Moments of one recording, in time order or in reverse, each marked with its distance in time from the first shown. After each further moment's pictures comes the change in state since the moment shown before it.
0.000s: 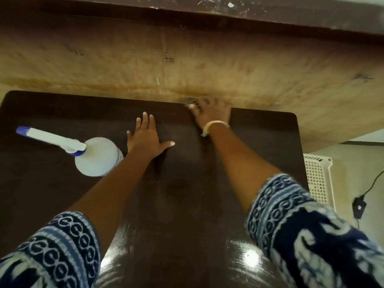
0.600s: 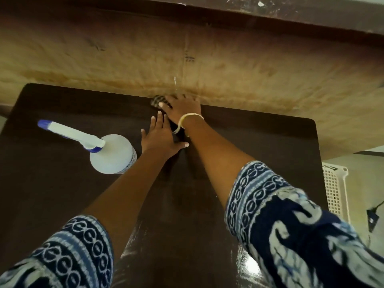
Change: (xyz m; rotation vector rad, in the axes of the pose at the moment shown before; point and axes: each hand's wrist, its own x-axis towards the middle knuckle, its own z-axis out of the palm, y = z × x) left_hand 0.002 -0.002 0.004 -0.036 0.029 0.019; right_hand 0.010 -0.115 -0.003 0.030 -0.159 -0.351
